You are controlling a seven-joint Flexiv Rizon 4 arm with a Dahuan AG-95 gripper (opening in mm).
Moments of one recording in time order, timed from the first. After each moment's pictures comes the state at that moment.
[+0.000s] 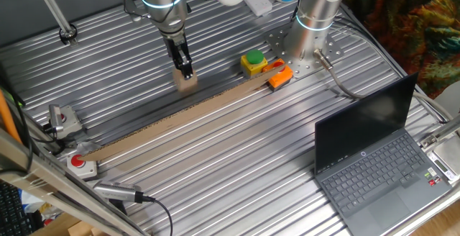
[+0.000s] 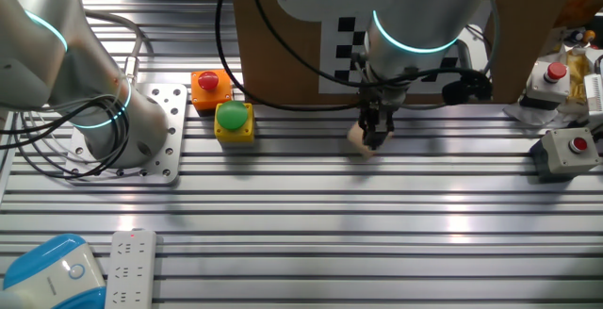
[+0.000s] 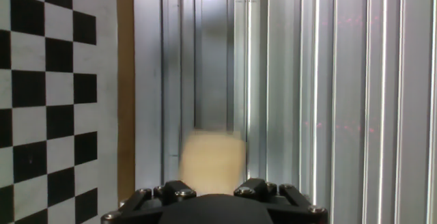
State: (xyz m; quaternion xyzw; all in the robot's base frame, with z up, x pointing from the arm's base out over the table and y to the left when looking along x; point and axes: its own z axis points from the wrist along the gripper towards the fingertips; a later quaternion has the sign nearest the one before) arm 0.472 -0.032 0.117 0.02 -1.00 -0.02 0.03
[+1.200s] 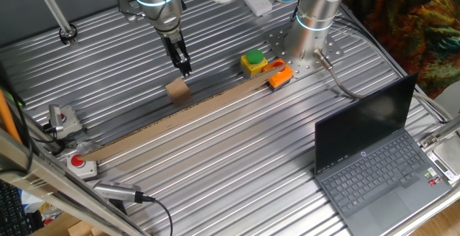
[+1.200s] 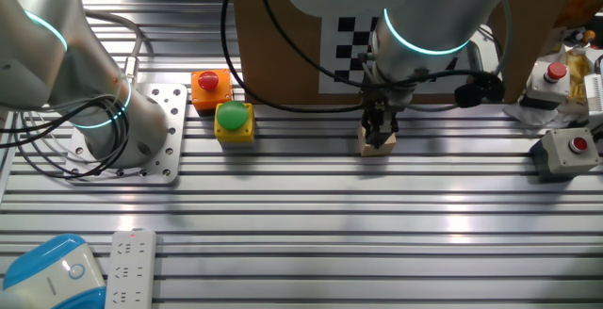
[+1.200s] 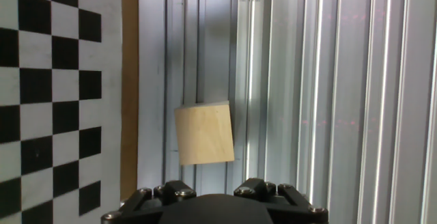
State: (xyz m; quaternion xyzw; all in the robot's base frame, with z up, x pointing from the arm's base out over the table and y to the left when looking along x) arm 0.473 -0.035 0.129 0.03 -1.00 -0.02 0.03
